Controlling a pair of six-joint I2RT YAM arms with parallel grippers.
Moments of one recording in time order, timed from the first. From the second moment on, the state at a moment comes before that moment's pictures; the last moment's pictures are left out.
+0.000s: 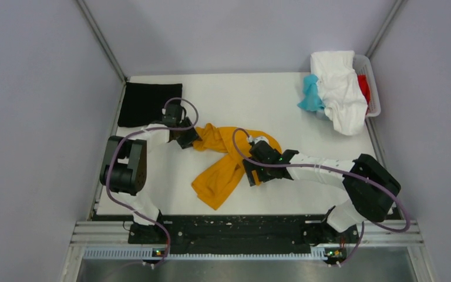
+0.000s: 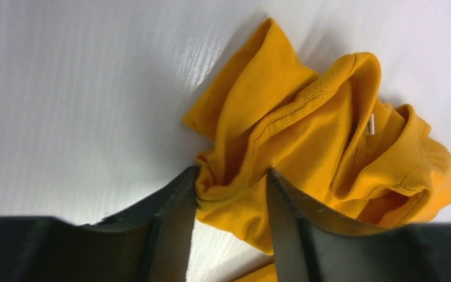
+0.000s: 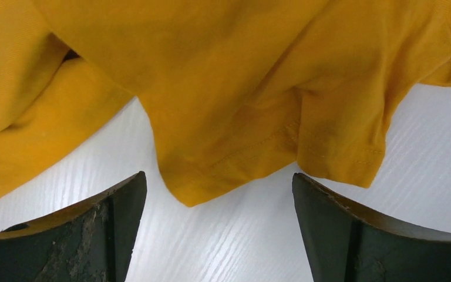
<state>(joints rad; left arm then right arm) -0.19 1.74 1.01 -0.27 0.15 -0.73 0.87 1.48 0.80 -0.38 0.16 0.44</state>
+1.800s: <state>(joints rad) -0.20 0.96 1.72 -0.29 -0.11 -0.39 0.77 1.22 2.02 -0.41 0.27 -0.03</state>
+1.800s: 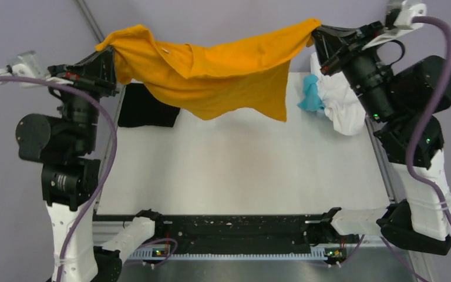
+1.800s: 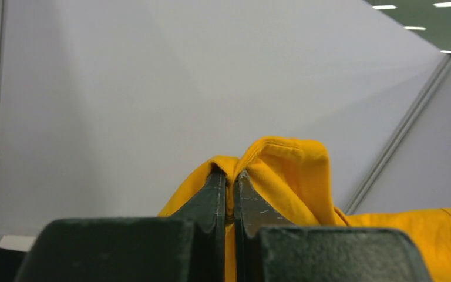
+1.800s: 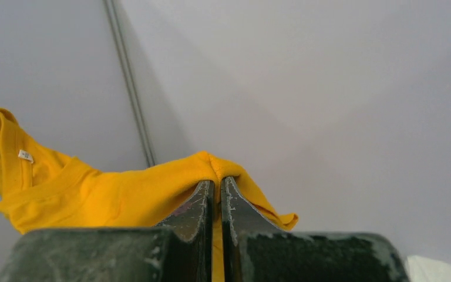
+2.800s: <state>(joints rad) -0.20 1.45 1.77 -0.33 -0.23 -0.42 0.57 1.52 1.85 -0.23 0.69 -0.17</state>
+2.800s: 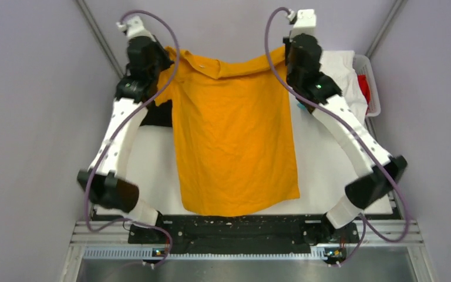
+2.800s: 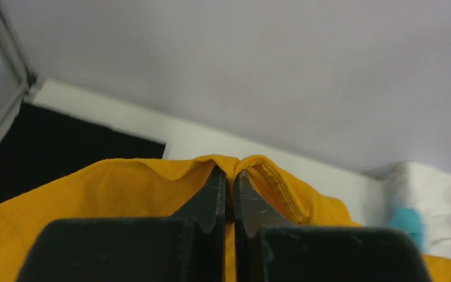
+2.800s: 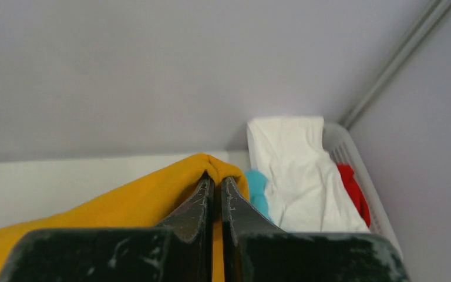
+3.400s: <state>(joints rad) -0.16 2.12 1.79 -0.59 -0.10 -0.52 0.32 2.13 1.81 -0.46 0.46 0.18</state>
